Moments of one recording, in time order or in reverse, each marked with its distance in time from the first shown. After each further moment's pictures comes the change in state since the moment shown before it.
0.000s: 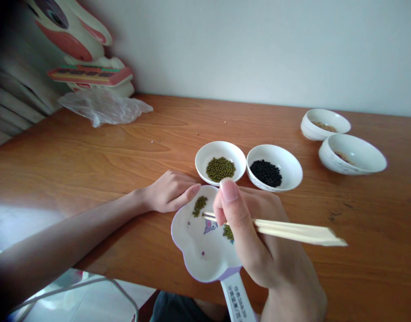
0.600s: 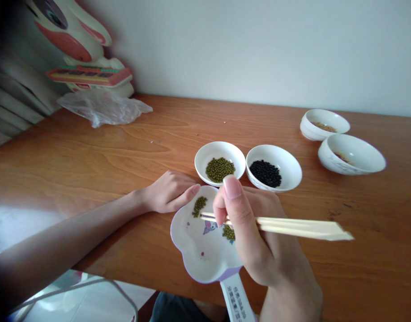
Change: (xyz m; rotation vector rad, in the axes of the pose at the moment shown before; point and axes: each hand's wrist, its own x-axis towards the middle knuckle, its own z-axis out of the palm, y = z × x) left_hand 0.001 0.001 0.001 -0.008 0.000 0.000; right_hand 0.002 -0.003 0.002 0.070 0.060 -0.004
